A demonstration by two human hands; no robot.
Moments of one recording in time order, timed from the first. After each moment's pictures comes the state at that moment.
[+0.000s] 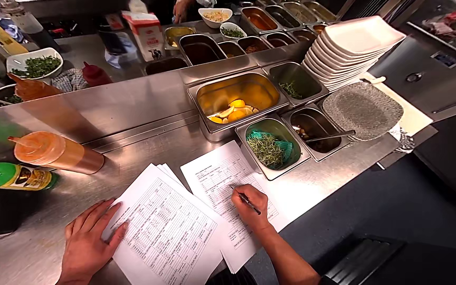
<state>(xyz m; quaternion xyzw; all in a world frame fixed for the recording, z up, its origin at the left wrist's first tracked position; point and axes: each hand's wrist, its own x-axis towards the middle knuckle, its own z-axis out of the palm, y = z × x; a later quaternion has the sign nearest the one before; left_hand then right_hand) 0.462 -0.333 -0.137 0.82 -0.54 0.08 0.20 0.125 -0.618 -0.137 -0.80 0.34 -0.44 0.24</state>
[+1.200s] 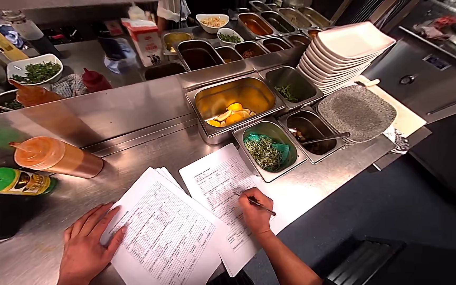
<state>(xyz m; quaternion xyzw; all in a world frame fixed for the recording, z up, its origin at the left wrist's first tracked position) 0.462 -0.332 -0.140 0.81 -0.54 0.08 0.21 0.119 -0.613 -0.128 -0.69 0.41 -0.48 0.36</state>
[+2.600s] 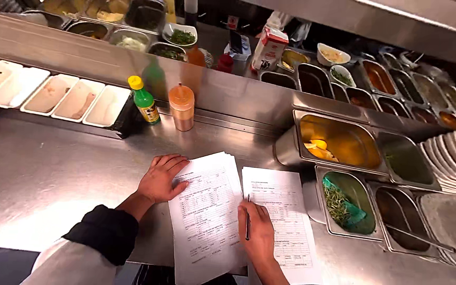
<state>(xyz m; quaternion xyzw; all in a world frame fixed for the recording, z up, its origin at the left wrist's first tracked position) 0.453 -0.337 -0.130 0.84 -0.50 0.06 0.21 0.193 -0.545 -0.098 -0.93 0.25 -0.22 0.15</state>
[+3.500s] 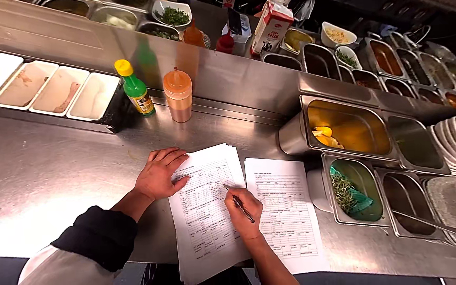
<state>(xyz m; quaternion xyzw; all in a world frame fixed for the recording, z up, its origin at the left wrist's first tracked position) 0.453 -0.338 -0.130 0.84 -0.51 0.06 0.20 0.234 -0.531 -0.130 -0.86 0.18 -0.36 0.33</state>
